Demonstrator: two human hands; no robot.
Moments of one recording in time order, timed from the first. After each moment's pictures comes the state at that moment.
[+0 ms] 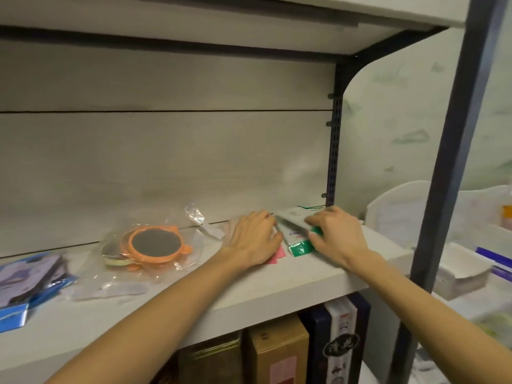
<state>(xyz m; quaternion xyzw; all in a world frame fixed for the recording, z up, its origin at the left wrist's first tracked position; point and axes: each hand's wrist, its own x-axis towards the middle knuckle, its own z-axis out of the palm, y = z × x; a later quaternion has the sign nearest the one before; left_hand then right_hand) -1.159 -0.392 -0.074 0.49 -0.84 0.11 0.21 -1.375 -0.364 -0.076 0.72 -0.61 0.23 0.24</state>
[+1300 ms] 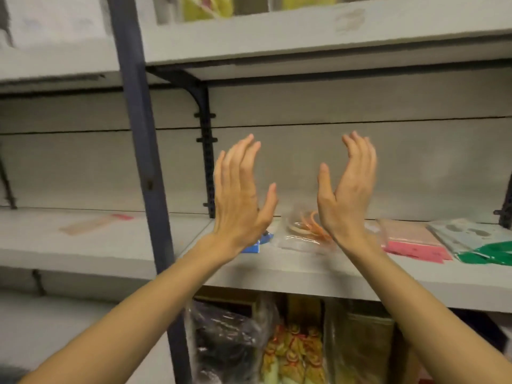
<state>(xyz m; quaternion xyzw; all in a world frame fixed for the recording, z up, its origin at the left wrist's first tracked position) -0.859 -0.143 0.011 0.44 -0.62 0.39 0.53 -1.025 -0.216 0.014 0.63 -0.30 0.71 0.07</state>
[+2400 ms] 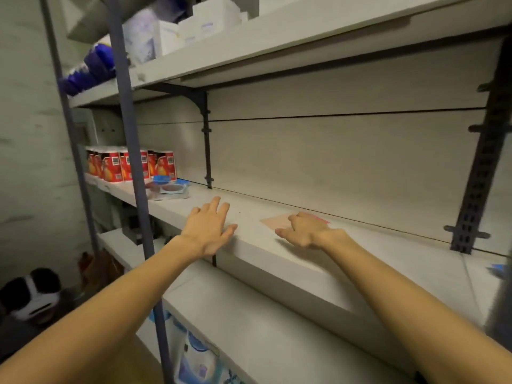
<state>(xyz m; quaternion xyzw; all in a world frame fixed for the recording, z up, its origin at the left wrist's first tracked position) -0.284 0.030 -0.054 0.88 -0.42 0.21 0.03 -0.430 -0.179 -0.050 0.97 -0.25 0.05 -0.03</state>
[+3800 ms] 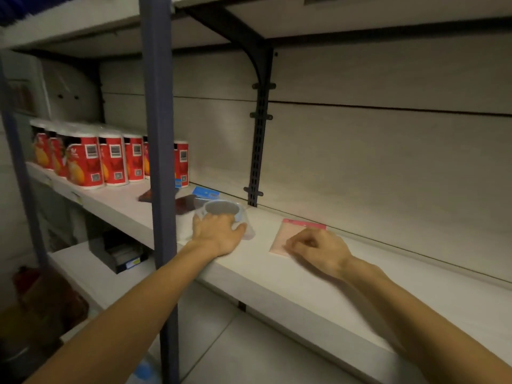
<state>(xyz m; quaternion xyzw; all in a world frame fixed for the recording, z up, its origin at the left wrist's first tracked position) 0.143 -0.016 -0.086 0.90 -0.41 0.06 0.13 -0.070 -0.155 -0.077 0.94 -0.28 0.16 -0.15</state>
